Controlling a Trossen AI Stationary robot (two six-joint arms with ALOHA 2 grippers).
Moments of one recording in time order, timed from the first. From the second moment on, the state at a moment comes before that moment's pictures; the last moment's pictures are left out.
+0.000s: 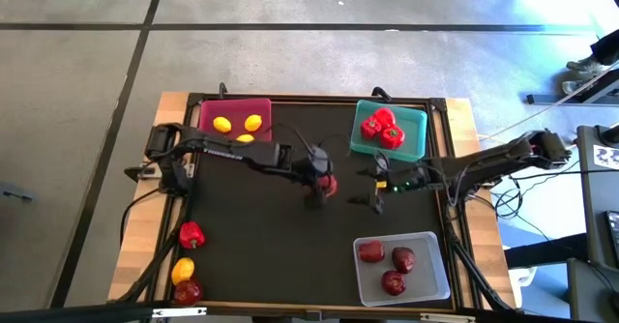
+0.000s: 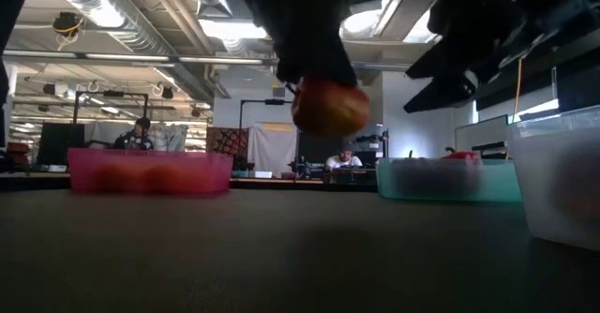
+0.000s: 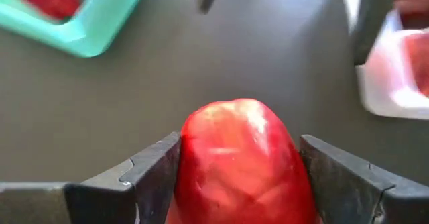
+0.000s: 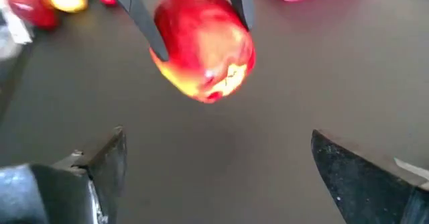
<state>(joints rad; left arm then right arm) -0.02 1.83 1.41 -0.43 -0.08 -0.20 0.15 1.11 0.53 0.02 0.19 0.36</state>
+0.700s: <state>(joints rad) -0.17 1.78 1.41 -0.14 -0.08 -0.15 0.32 1.35 0.53 0.61 0.23 0.39</state>
